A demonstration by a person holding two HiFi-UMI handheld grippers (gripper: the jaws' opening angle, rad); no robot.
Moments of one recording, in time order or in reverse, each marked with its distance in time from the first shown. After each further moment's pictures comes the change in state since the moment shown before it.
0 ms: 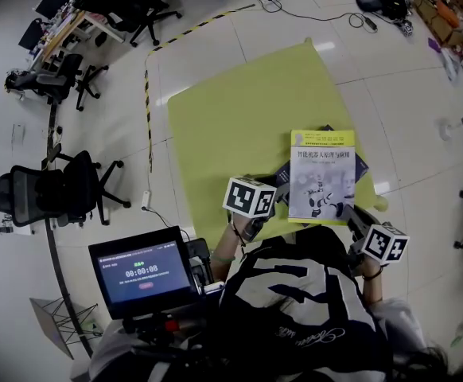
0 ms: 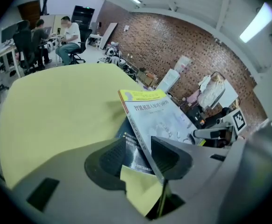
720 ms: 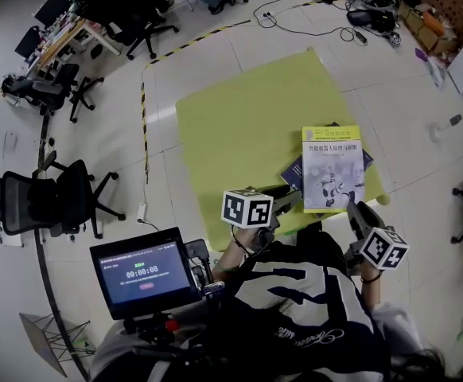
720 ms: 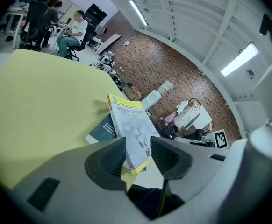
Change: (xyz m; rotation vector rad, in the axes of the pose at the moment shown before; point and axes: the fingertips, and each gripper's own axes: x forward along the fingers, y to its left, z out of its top) left arm -0.057 -0.032 -0.028 -0.146 -0.208 -0.311; right arm -0.024 0.056 -0.014 -0.080 -0.231 -0.125
